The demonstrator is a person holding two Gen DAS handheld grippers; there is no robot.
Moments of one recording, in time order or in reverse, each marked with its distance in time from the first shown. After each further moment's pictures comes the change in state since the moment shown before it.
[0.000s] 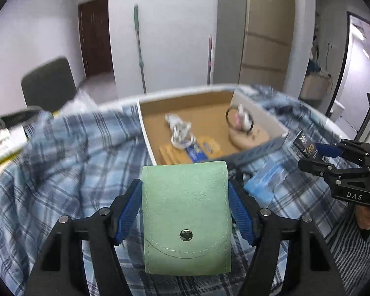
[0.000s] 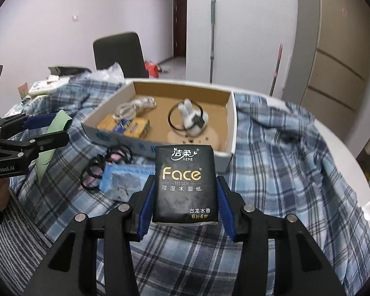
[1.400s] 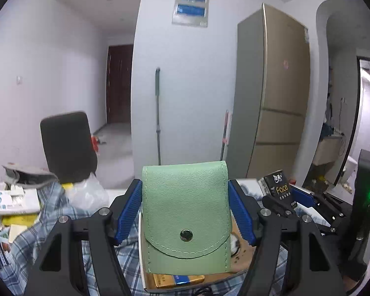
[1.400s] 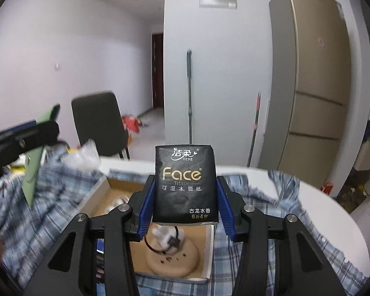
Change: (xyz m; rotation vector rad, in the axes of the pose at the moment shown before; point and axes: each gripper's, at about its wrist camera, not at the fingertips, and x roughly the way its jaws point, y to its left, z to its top) left arm -0.025 -0.017 0.140 -0.118 -0.315 0.094; right arm -0.014 -0.012 0.114 0.083 -0.349 -0.115
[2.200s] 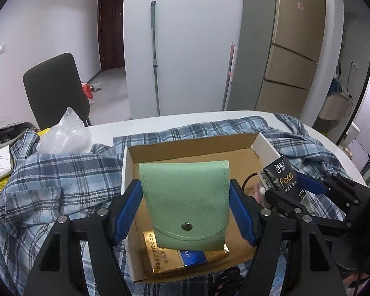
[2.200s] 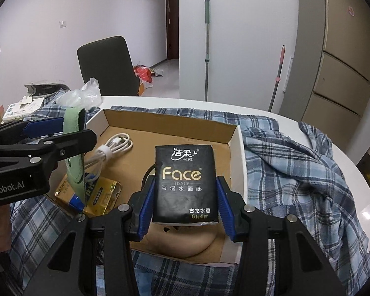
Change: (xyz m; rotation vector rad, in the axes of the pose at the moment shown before) left arm 0.102 0.009 -0.074 0.010 0.352 0.001; right arm 0.075 0.008 -0.061 -0.055 0.317 0.092
